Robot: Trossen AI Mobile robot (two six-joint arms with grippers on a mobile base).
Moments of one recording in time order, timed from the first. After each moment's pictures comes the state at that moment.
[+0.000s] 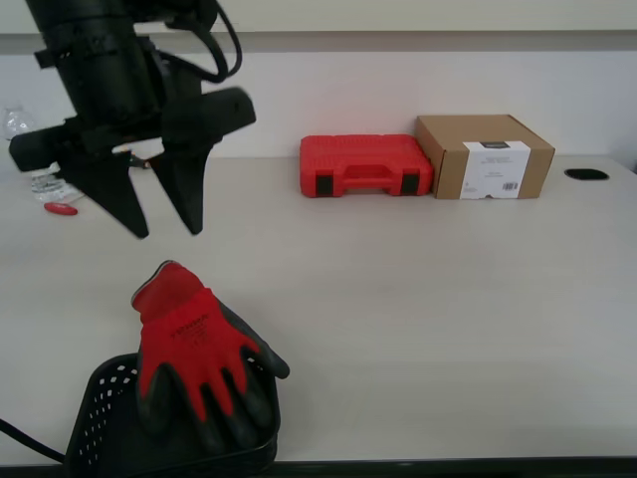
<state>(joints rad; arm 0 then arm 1) 0.00 1.05 0.52 0.57 0.00 0.00 -0.57 1.46 0.87 -0.98 0.27 -0.32</state>
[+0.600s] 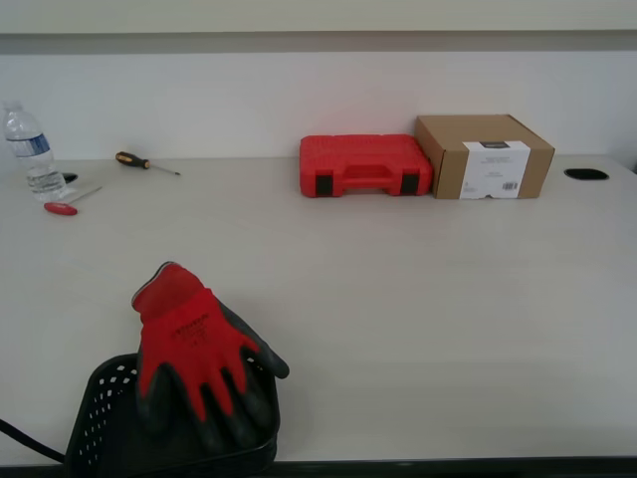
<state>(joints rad) 0.00 1.05 0.52 0.57 0.00 0.00 -0.56 1.46 1.67 -0.79 -0.13 -0.16</state>
